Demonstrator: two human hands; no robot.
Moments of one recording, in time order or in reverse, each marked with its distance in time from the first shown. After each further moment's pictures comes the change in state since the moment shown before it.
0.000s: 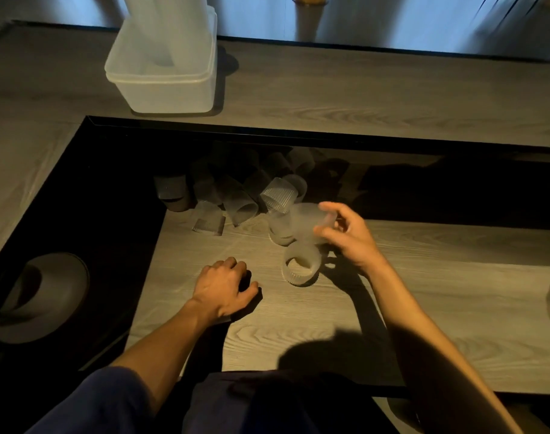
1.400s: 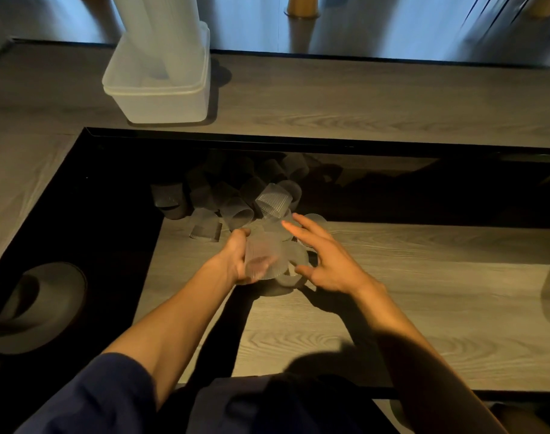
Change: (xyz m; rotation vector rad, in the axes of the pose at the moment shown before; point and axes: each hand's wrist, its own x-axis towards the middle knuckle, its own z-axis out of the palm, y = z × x) left_hand 0.056 0.054 -0.083 -1.778 -0.481 -0.967; right_hand -0.021 0.003 0.020 -0.626 -0.242 -0.277
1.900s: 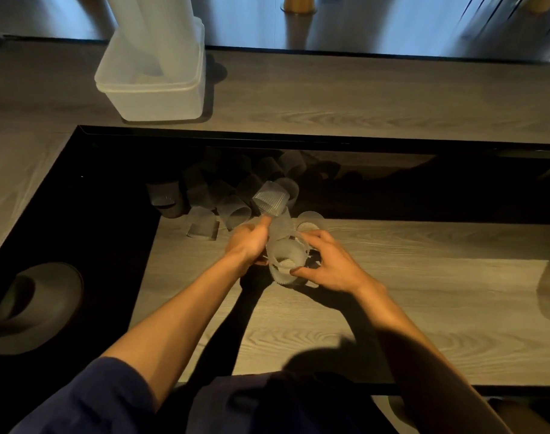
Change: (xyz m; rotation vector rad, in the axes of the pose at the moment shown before) left_hand -0.003 -0.008 0.025 0.575 0.217 0.515; right_hand -0.003 0.027 0.009 -0.005 -0.032 0.163
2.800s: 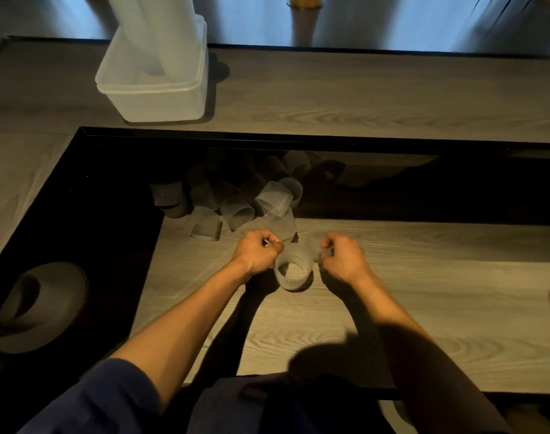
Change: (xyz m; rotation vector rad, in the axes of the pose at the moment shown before) left_hand 0.021 -0.024 0.005 0.225 -0.055 0.214; right_hand 0.021 0.024 0.006 -0.035 0.207 0.342
